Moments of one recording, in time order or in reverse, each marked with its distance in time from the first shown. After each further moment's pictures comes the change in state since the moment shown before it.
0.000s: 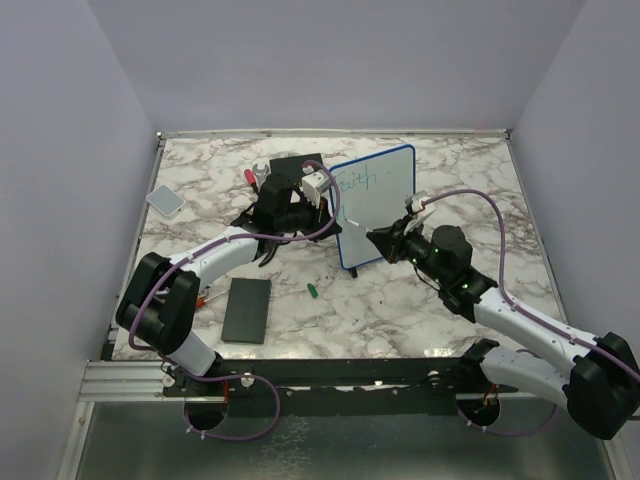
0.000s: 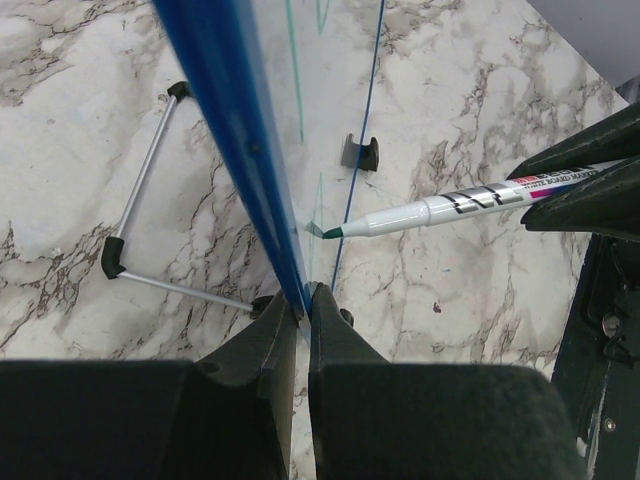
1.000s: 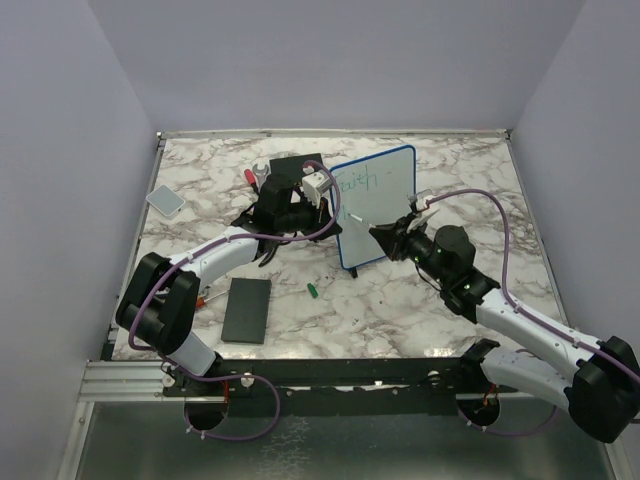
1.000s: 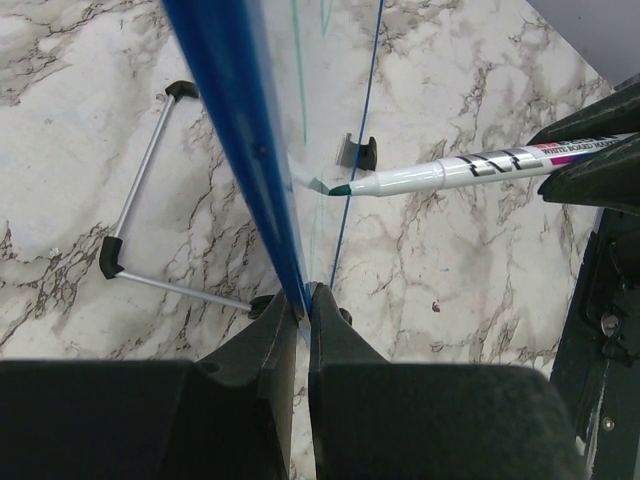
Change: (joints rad) left arm -0.002 0.000 0.001 -0.003 0.001 0.000; right arm 0.000 -0.024 0.006 -0.003 0.033 0.001
